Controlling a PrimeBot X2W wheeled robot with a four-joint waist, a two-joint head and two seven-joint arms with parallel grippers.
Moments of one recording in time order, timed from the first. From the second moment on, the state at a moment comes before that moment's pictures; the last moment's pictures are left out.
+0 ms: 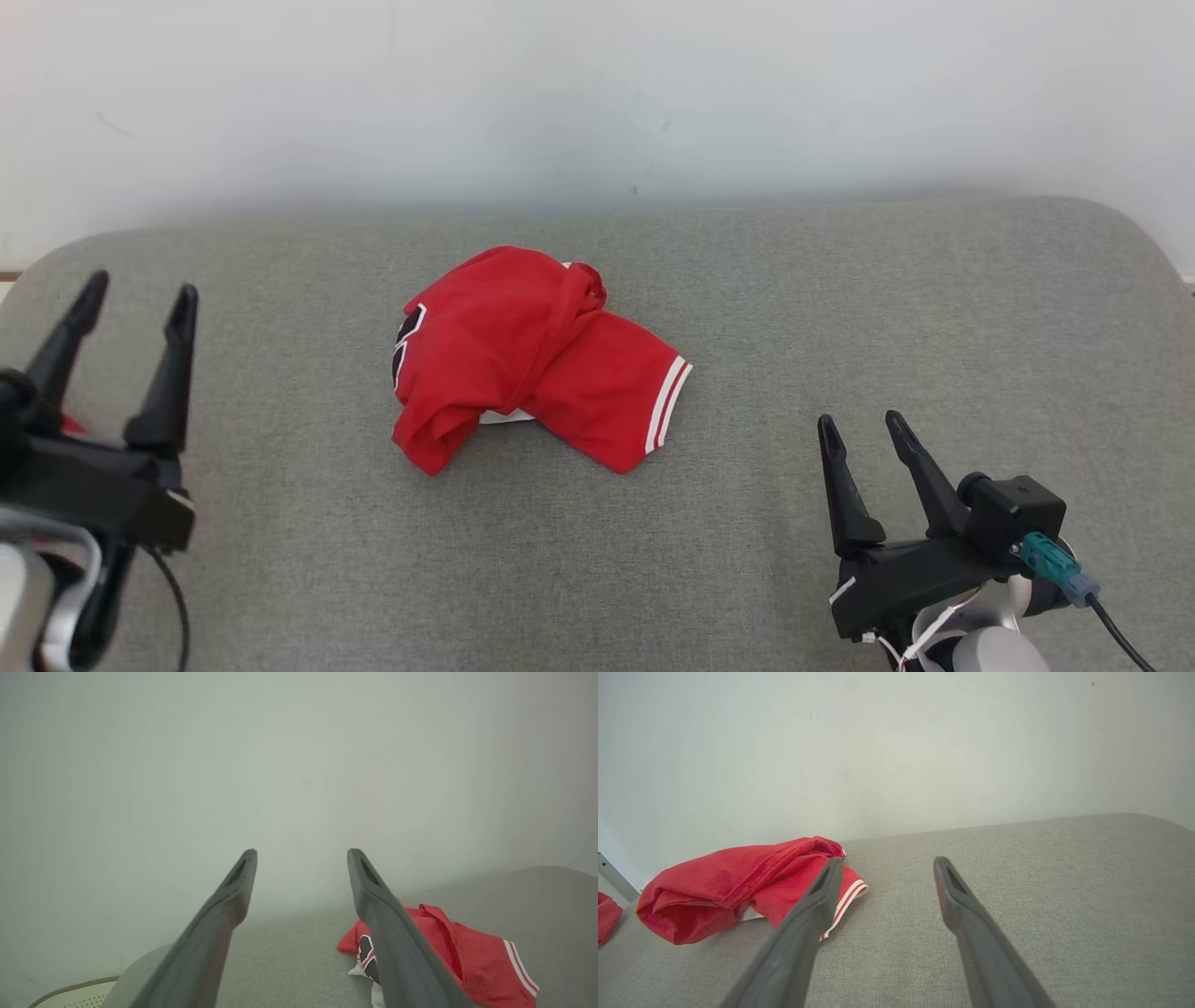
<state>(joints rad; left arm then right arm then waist) -0.48 0.63 -0.33 -0.01 -0.59 0.09 -0.14 -0.18 -0.05 0.21 0.10 0.19 0.13 -0.10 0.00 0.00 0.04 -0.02</state>
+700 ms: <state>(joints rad) -0.16 0.52 -0.30 -0.17 -0.58 0.28 -0.24 -0.15 -0.05 0.17 0.11 0.20 0.13 -0.10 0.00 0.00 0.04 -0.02</state>
